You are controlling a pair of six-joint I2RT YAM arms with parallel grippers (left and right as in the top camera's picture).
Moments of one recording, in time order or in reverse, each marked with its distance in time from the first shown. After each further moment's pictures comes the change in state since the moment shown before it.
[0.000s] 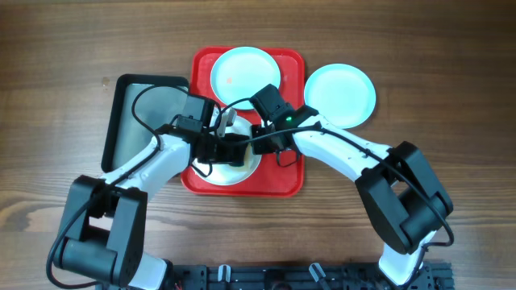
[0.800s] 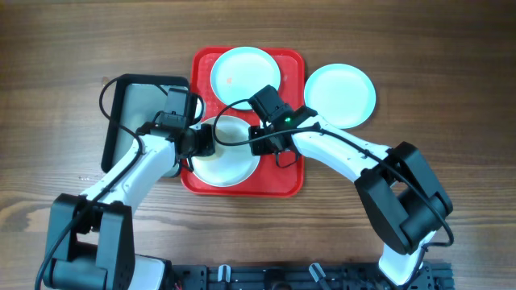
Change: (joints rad) left arm 0.076 -0.077 0.013 -0.074 -0.380 -0.001; right arm 0.002 0.000 0.000 0.000 -0.007 0.000
